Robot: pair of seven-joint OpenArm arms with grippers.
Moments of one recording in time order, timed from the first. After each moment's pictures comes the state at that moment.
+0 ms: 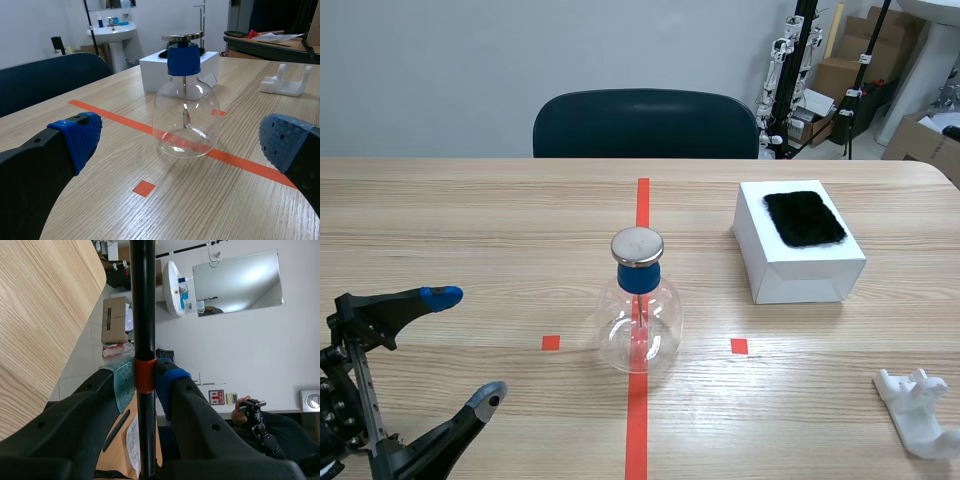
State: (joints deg) left arm 6.4 -28.0 14.8 47.7 23.5 -33.0 -84.3; right arm -54.3 25.9 36.8 98.9 -32.6 -14.5 24.5
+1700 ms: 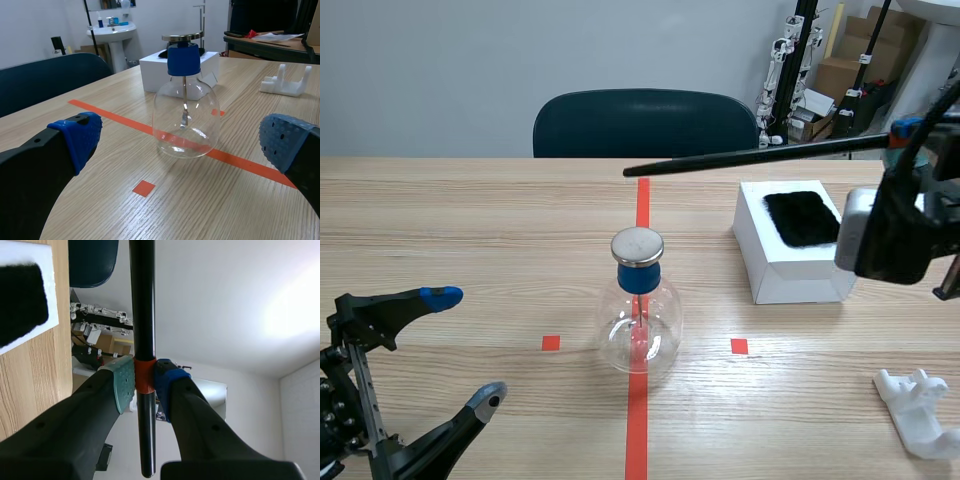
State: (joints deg) left arm 6.4 -28.0 14.8 47.7 23.5 -33.0 -84.4; right arm -30.5 35.3 1.7 114.6 -67.9 -1.9 1.9
